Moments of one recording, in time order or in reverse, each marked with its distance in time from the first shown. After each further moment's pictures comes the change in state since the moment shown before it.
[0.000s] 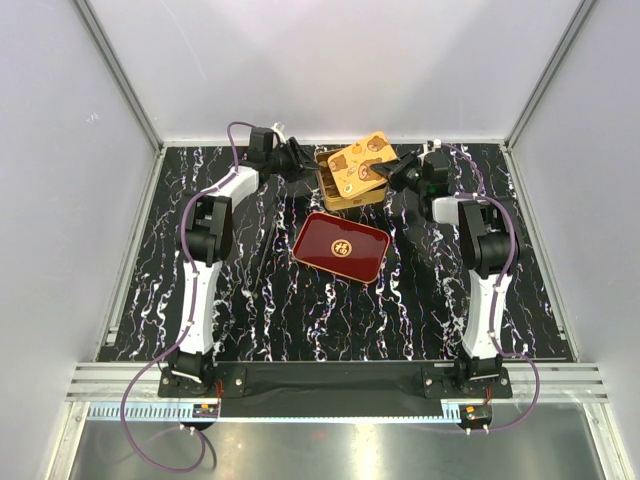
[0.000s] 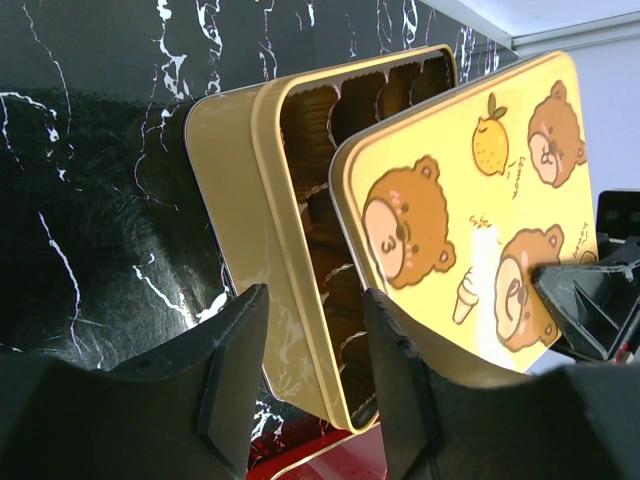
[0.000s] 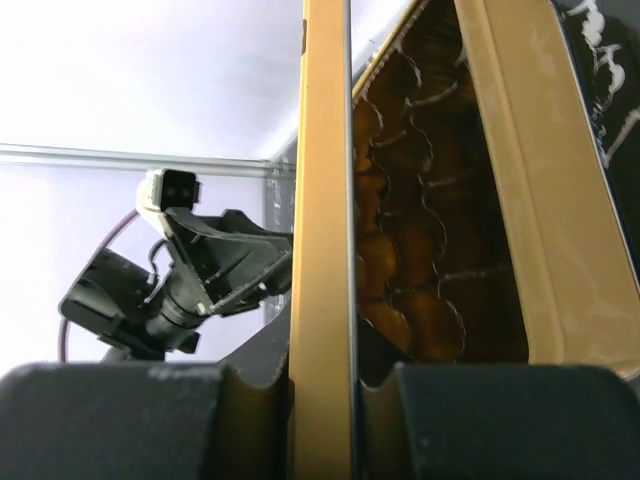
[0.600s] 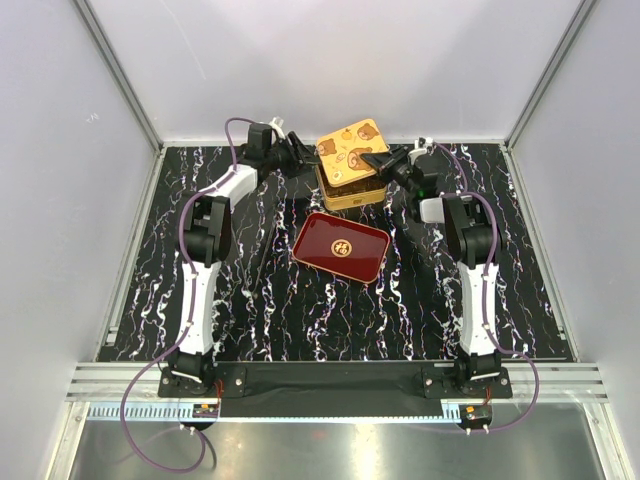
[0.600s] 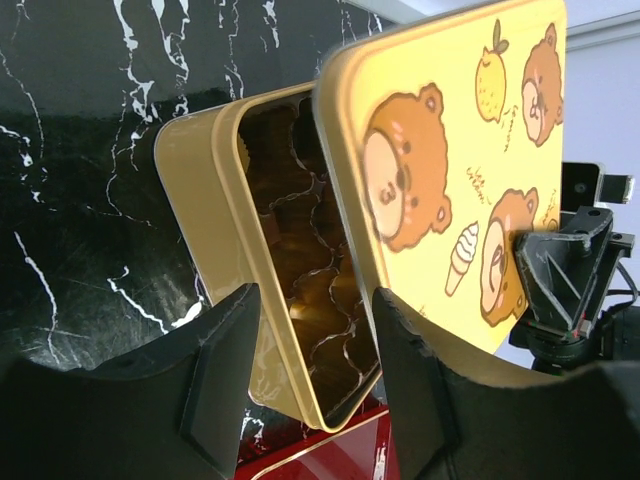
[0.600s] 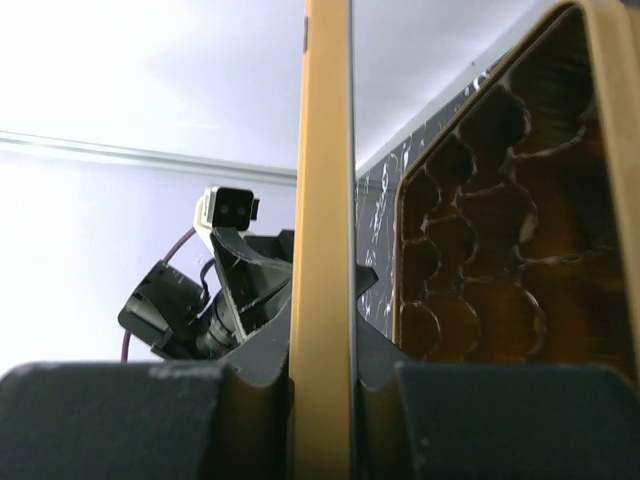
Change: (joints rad) left arm 0.002 -0.020 0.000 0.033 0.010 -0.015; right arm 0.029 0.184 0.106 0.337 -0.015 0.209
